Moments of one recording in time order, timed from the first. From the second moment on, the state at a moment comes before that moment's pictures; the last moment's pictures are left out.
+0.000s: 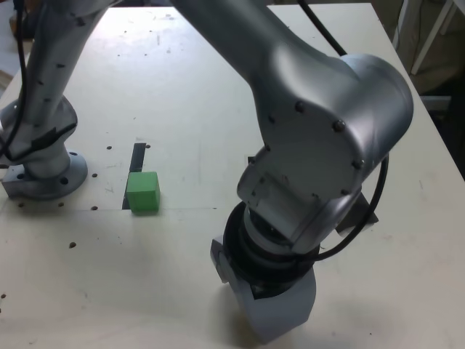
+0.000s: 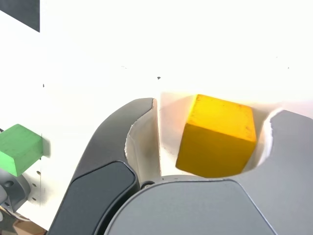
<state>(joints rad) -0.69 2.29 -1.82 1.39 0.17 0.36</state>
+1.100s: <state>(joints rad) -0.55 2.17 -1.82 1.52 0.20 0.23</state>
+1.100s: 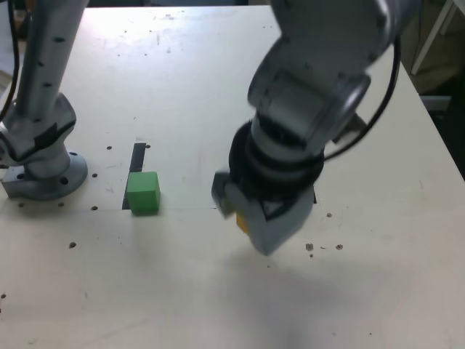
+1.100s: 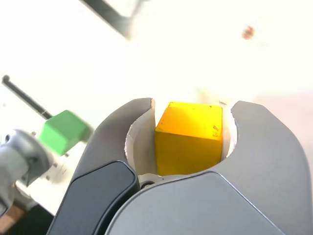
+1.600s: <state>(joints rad) -0.31 2.08 -1.87 1.58 0.17 0.17</state>
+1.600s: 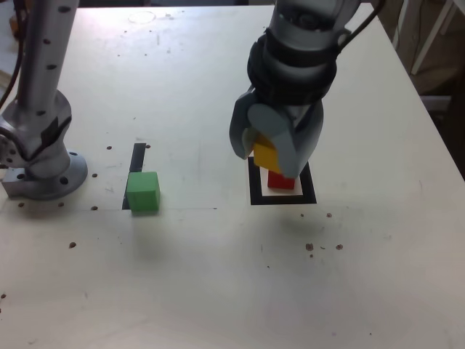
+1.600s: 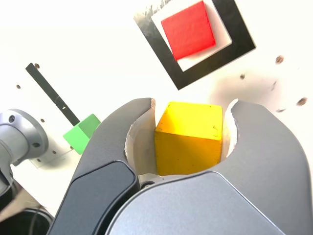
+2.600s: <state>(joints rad) -0.08 2.13 -1.82 1.52 0.10 0.08</state>
